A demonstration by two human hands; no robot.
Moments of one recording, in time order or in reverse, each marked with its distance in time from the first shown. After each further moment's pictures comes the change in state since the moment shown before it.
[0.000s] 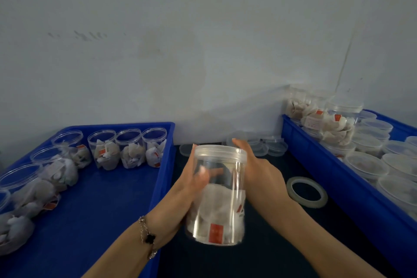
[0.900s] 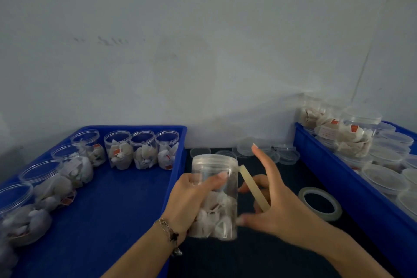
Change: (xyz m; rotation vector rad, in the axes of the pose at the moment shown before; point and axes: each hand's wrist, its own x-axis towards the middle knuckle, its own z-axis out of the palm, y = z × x) left_hand -0.033 0.022 0.006 -0.198 0.038 -0.136; right_hand -0.033 0.009 -0.021 0.665 -0.299 -0.153
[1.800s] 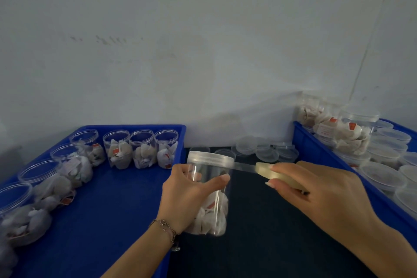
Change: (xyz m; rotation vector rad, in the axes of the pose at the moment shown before) left_hand 0.003 -0.004 -0.004 0.280 0.275 0.027; right_hand -0.021 -0.005 -0.041 -0.919 0.555 -0.673
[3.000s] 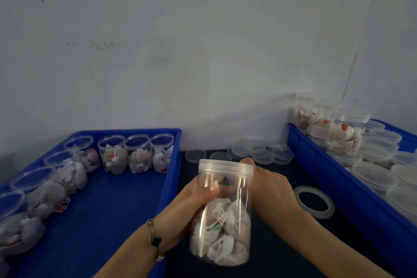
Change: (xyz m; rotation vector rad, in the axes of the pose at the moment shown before) left_hand 0.009 0.007 0.007 -0.308 -0.625 0.064; right_hand 0.019 -0.018 0.073 -0.065 -0.612 0.454
